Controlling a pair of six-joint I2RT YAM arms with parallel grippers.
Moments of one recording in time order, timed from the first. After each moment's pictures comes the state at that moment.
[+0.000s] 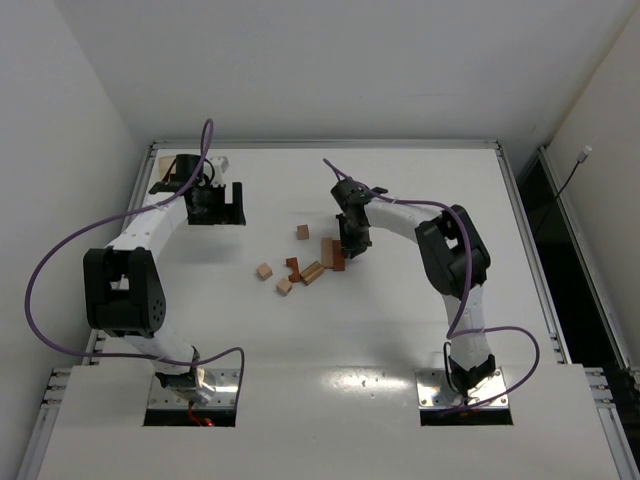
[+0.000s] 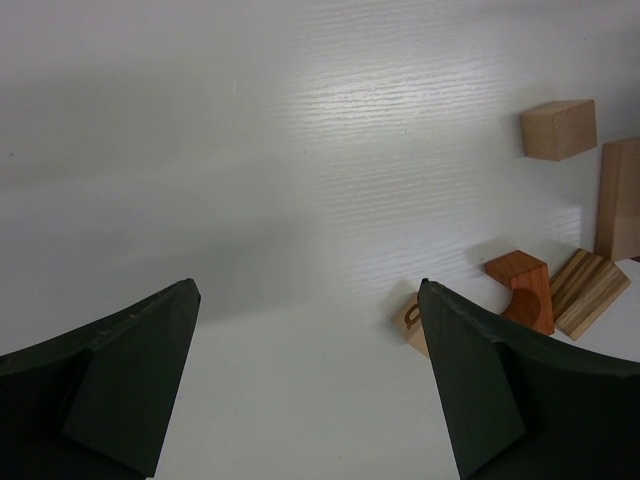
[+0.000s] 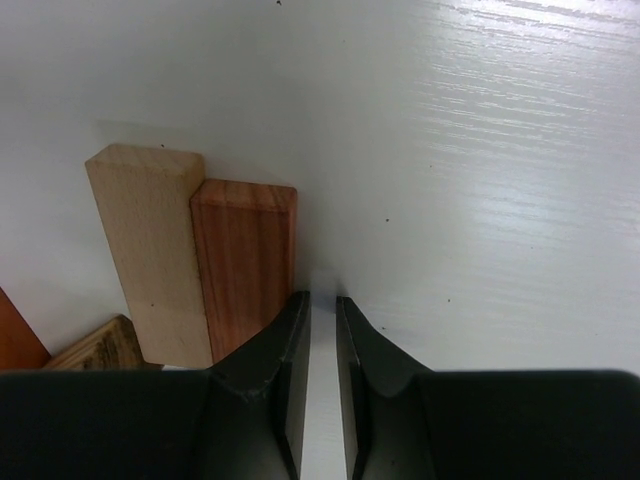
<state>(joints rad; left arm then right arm) 0.00 1.62 1.24 -0.57 0.21 -0.03 0.55 2.12 1.48 -0.63 0.03 0.47</state>
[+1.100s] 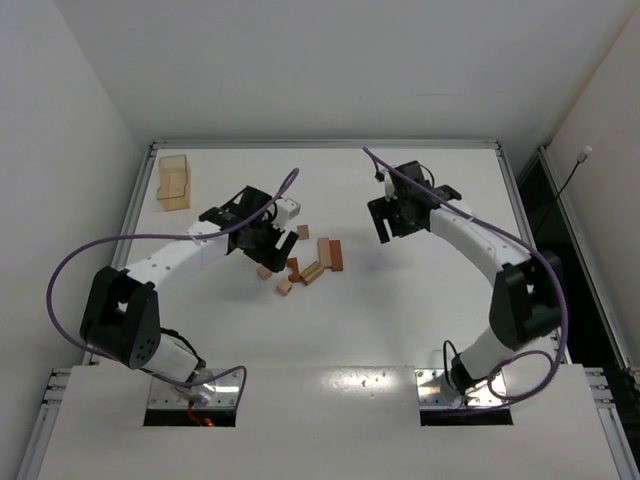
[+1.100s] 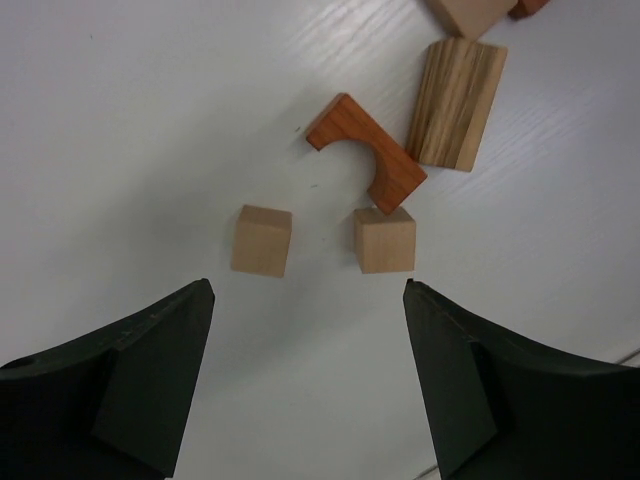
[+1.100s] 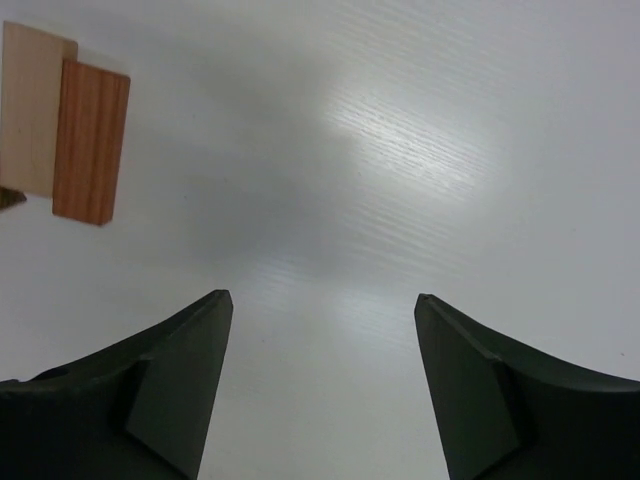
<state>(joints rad) -0.42 1.47 1.08 -0.62 0.14 0.11 0.38 1.66 1.25 -0.61 0.08 0.02</state>
